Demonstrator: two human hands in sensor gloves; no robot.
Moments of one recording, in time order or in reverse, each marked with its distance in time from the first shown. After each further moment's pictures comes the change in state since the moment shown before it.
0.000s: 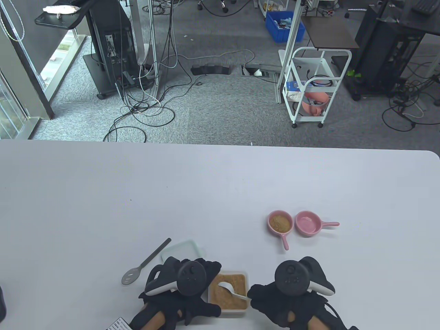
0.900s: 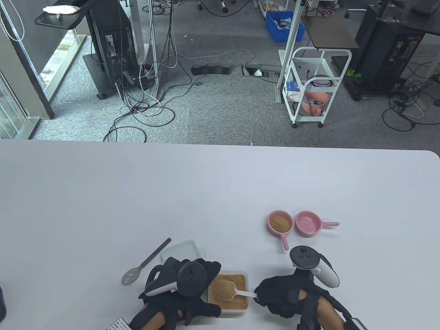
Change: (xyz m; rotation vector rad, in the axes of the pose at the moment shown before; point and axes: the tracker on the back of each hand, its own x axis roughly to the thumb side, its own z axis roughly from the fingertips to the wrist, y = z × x) left_hand 0.000 -0.001 0.000 0.002 0.001 -0.004; right_hand -0.070 0.021 -0.009 0.268 0.195 -0.653
